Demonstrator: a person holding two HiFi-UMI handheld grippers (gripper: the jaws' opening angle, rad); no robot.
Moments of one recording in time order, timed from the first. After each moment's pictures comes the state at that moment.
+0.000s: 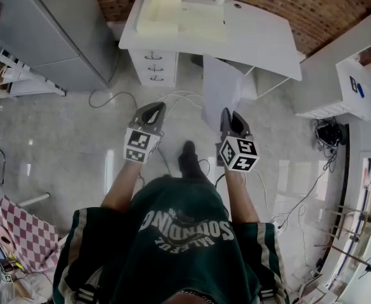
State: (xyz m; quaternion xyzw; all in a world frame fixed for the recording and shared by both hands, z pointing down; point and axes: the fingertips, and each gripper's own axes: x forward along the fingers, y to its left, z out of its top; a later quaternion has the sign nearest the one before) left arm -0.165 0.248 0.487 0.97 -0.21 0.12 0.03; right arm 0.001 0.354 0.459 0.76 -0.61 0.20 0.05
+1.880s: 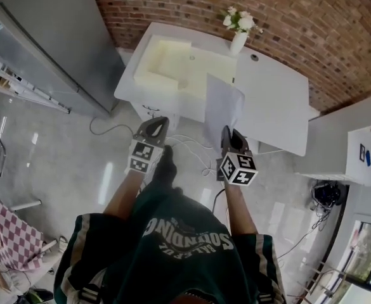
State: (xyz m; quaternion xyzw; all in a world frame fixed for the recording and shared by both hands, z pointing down) left arm 0.015 0.021 0.493 0.95 -0.29 0.14 0.05; right arm 0.195 0.106 0.477 0.70 -0.67 0.22 0.05
